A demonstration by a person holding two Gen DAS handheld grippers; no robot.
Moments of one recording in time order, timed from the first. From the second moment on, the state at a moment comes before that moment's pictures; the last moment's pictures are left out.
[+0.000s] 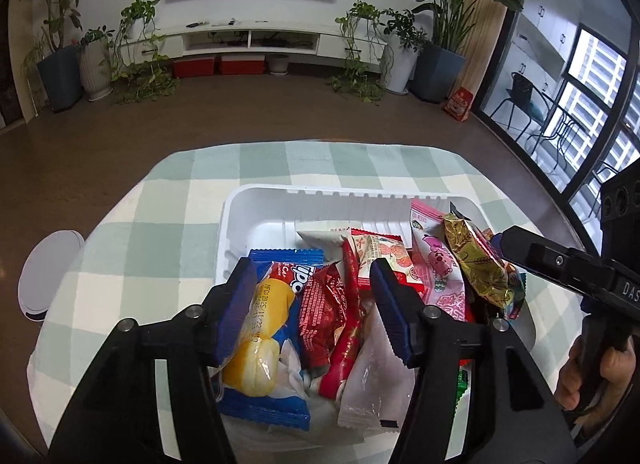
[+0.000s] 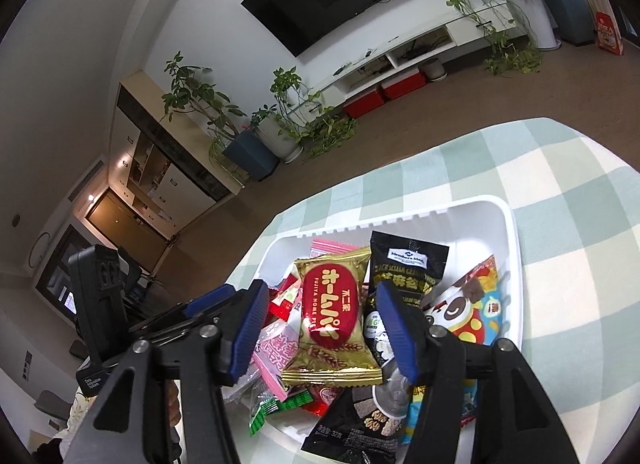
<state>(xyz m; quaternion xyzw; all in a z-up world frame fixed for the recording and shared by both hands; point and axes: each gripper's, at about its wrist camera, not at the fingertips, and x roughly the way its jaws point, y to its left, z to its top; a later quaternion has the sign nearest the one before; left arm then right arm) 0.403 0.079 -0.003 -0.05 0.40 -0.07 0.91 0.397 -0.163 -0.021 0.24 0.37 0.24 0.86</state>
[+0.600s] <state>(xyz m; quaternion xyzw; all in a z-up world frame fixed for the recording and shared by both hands) 0.299 0.088 0.022 -0.09 0.36 -0.06 0.93 0.332 -0.158 0.025 0.19 0.33 0.25 0.89</state>
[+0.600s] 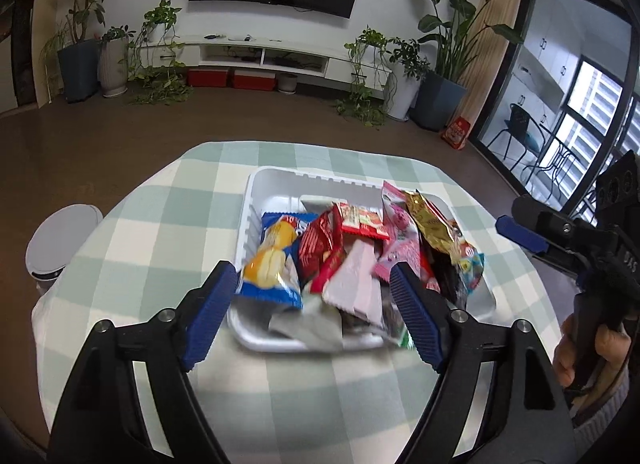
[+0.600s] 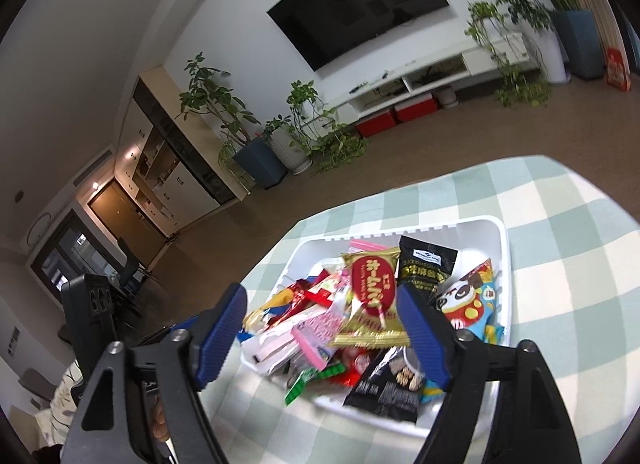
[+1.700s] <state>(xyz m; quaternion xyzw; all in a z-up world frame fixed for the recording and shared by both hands) 0.113 -0.002 0.078 0.02 0.27 -0.05 0.96 0.152 -0.196 0.011 0.13 0.30 0.15 0.93</state>
